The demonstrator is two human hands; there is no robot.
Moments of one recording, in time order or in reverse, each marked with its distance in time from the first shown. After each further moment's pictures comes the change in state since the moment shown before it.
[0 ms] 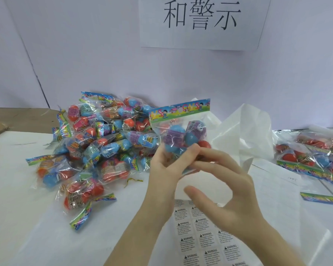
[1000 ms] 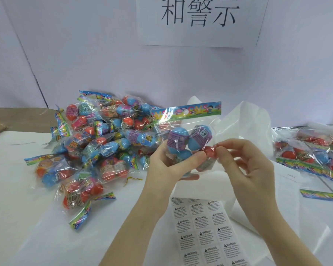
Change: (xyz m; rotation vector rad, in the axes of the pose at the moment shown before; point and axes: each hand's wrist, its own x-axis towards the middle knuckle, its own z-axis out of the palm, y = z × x) left_hand 0.005 0.002 -0.005 0.141 -0.032 -0.058; right_hand 0.009 0.006 -0.012 0.131 0.239 0.364
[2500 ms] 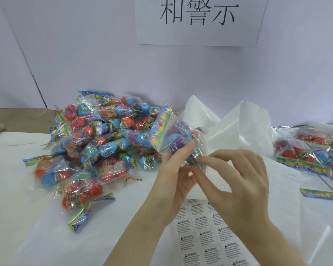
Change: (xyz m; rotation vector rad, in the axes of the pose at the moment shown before) left_hand -0.004 -0.002 0.012 -0.419 -0.052 -0.186; right_hand -0.009 0.011 0.011 -0.650 0.154 -0.669
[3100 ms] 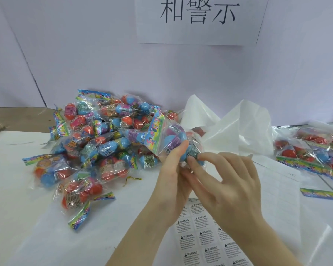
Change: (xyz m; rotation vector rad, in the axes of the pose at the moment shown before) left_hand 0.002 -0.006 -0.005 -0.021 0.018 -0.065; right_hand -0.006 0.000 0.007 -0.168 -0.061 -0.196
